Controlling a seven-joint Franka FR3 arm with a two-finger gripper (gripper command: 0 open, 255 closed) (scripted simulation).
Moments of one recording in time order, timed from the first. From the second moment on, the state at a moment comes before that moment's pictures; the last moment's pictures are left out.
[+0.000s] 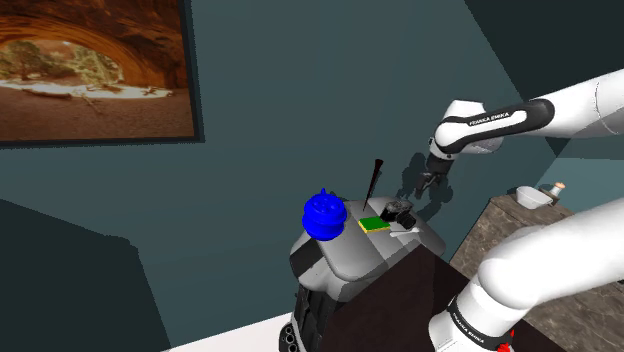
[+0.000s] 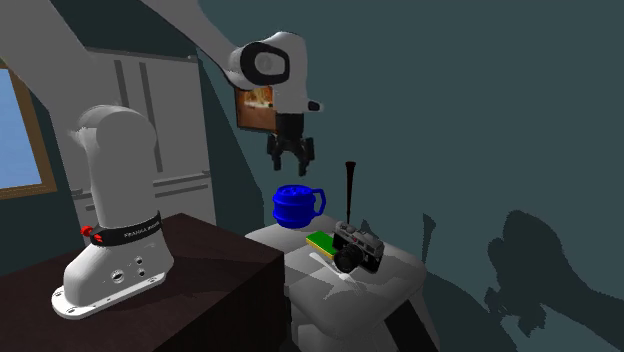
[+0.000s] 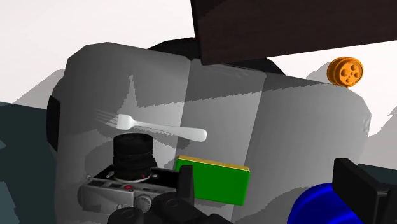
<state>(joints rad) -0.12 -0.45 -0.52 -2.64 -0.25 2.20 -0.36</state>
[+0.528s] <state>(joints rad) -0.03 -0.08 -0.73 -2.58 0.02 2.50 -0.68</state>
